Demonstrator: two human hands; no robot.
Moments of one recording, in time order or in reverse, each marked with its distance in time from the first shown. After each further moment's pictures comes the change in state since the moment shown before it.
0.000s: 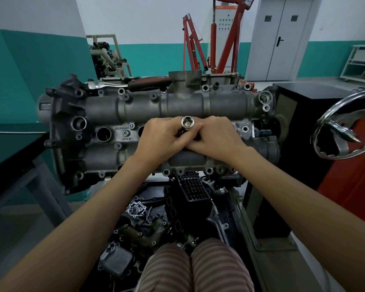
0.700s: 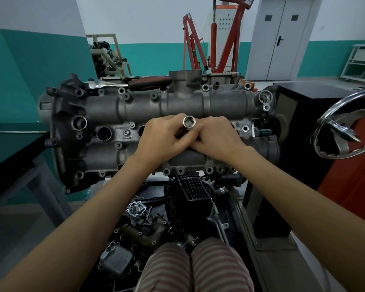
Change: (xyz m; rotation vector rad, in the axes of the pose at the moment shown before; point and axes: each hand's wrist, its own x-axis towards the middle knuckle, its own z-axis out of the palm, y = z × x) left_hand -0.001 -0.002 0.001 0.006 -0.004 0.014; right_hand 0.000 0.000 0.001 -0.009 -0.013 -0.048
